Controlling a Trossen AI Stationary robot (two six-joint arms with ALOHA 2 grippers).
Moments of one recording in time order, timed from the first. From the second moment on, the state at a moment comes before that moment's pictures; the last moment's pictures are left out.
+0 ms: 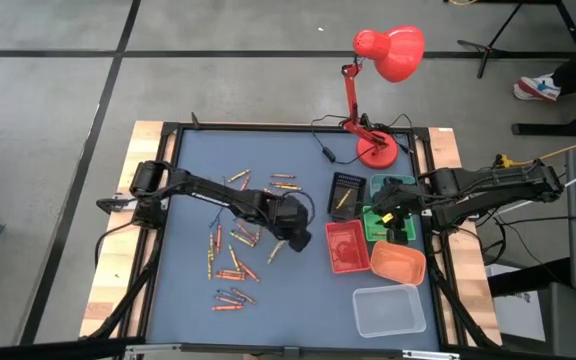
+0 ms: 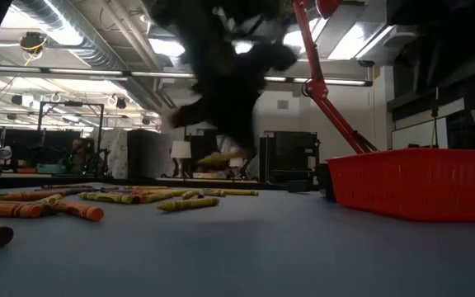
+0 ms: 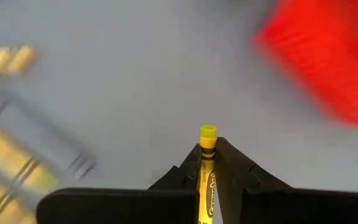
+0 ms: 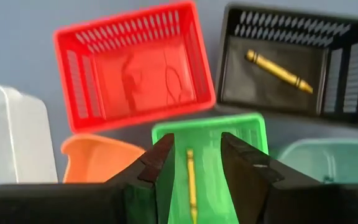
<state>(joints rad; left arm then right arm) -0.09 1.94 1.41 -0.54 -0.12 -0.92 0.14 1.03 0.95 -1.05 0.01 0.18</state>
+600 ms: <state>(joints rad) -0.09 1.94 1.48 0.14 -0.21 -0.43 0.14 1.03 0.95 -0.75 0.01 0.18</state>
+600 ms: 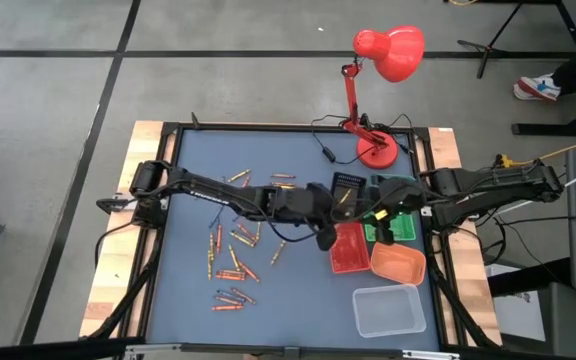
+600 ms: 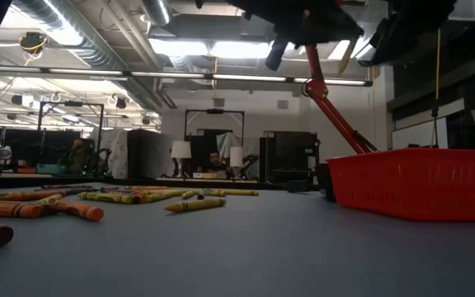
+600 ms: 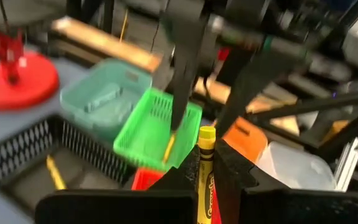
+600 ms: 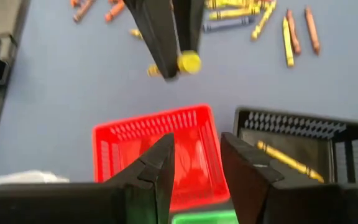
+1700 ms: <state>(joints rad) -0.09 1.94 1.48 0.35 -0.25 -0.28 0.14 1.03 0.95 -0.51 -0.03 0.18</state>
